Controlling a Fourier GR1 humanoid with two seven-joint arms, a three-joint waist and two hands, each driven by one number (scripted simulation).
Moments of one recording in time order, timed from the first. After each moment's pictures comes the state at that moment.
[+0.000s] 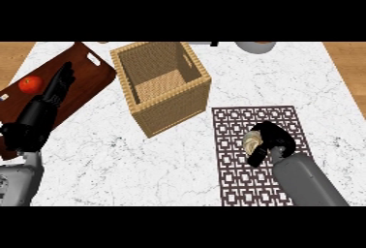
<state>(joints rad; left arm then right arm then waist) -0.22 0.36 0.03 -1.56 -0.06 -0.03 0.03 -0.37 -0.28 0.37 -1.22 0.46 0.25 0.94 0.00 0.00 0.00</state>
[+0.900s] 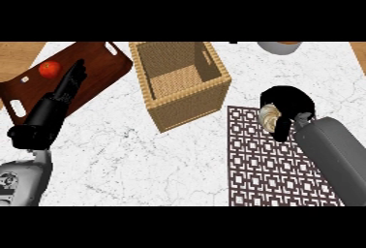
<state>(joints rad) -0.25 0.31 0.02 -1.57 -0.08 -0.09 0.00 -0.61 -0.48 0.43 -1.07 0.66 0.34 0.33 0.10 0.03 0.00</state>
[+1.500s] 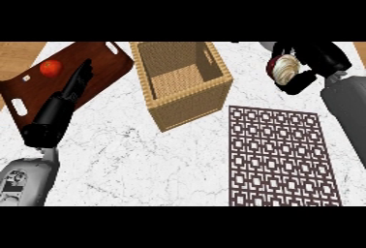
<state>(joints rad) -0.27 0.29 0.00 -1.55 -0.10 -0.08 -0.01 -0.85 -0.54 0.24 -0.84 0.58 0.07 -0.20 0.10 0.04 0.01</state>
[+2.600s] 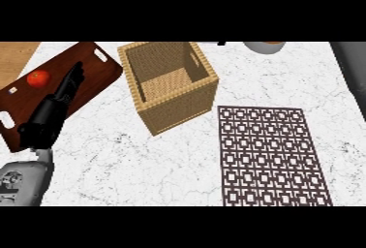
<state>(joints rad) -0.25 0.30 0.04 -1.52 -0.12 -0.06 -0.02 -1.49 -0.38 -0.02 -0.49 0.27 0.44 -0.35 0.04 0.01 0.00</state>
